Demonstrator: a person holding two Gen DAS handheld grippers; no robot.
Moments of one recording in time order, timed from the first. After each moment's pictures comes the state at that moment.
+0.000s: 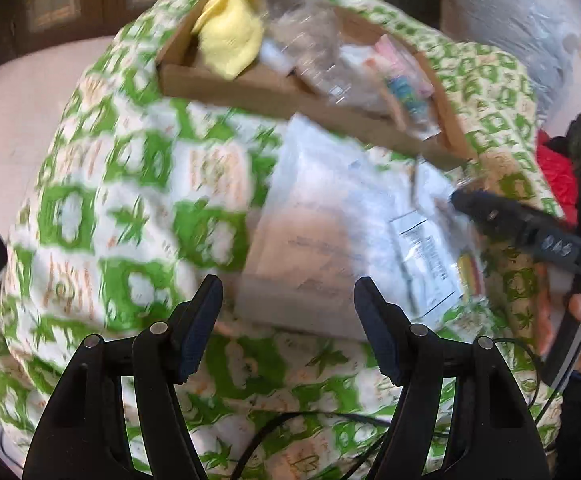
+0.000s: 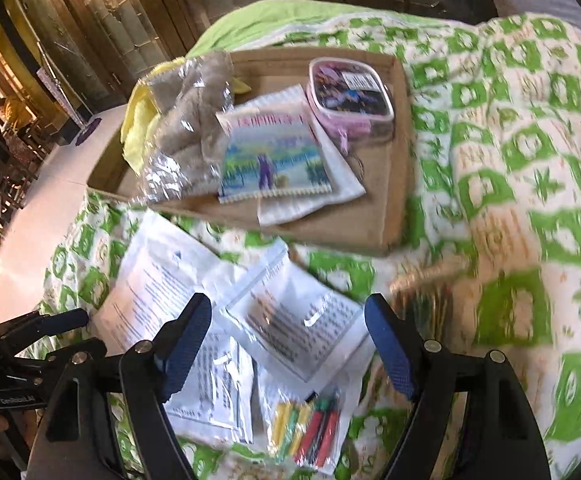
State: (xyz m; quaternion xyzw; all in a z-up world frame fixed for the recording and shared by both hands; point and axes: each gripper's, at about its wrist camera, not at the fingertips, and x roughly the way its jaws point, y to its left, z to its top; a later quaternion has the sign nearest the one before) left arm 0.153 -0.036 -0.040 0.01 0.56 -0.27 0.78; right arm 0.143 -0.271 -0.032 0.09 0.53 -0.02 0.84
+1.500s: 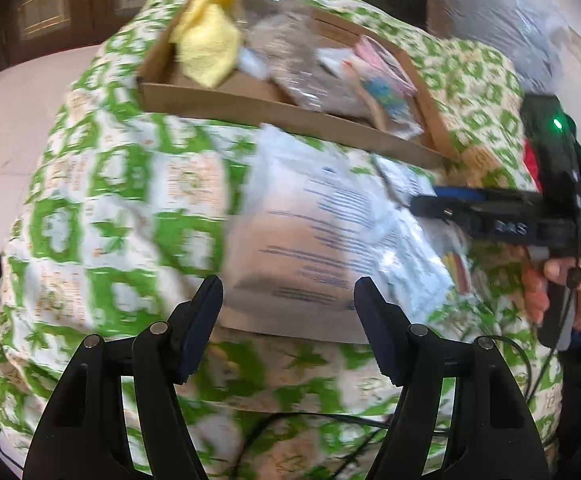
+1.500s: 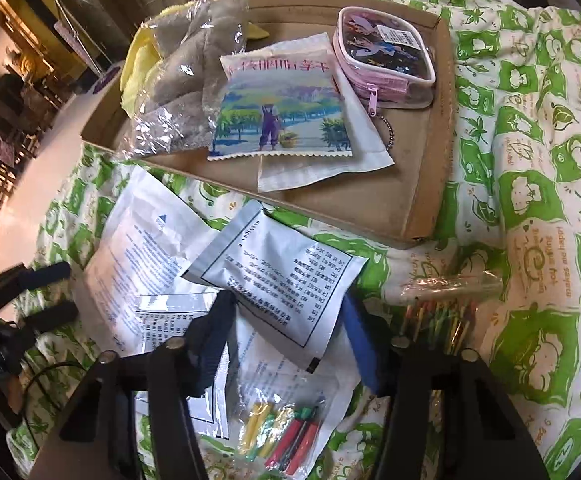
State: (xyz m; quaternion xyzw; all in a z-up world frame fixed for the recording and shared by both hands) left arm 0.143 -0.049 -0.030 0.01 0.57 -0.28 0.77; right arm 0.180 -0.287 -0.067 0.07 0.59 0.05 0.80
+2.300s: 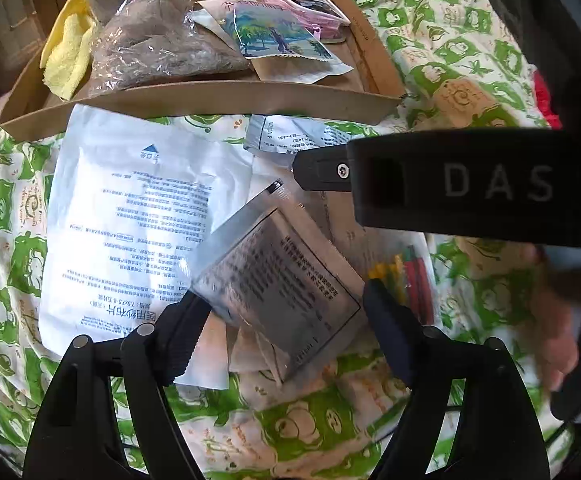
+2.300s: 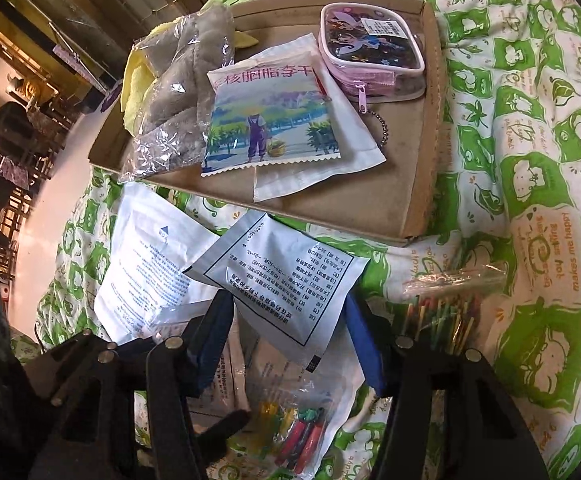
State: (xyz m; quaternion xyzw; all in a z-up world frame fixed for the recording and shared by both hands) left arm 0.114 -0.173 -0.058 0.09 0.58 -0.25 0.77; right arm 0.179 -0.308 -0.058 0.12 0.59 0.06 0.79
